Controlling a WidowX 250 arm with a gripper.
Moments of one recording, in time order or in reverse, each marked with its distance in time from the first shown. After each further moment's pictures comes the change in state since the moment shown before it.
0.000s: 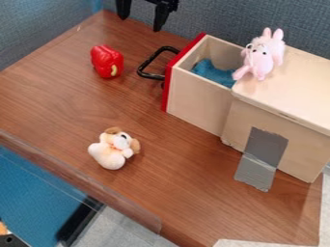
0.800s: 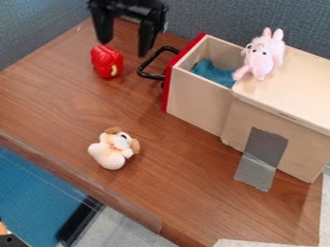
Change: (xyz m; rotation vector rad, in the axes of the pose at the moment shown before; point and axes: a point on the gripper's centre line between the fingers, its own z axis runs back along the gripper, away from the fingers) arm -0.095 -0.010 0.026 -0.094 0.045 -0.049
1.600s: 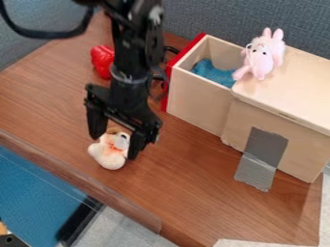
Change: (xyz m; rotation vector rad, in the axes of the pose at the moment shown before) arm -0.084 -0.038 -0.079 0.065 0.128 -0.132
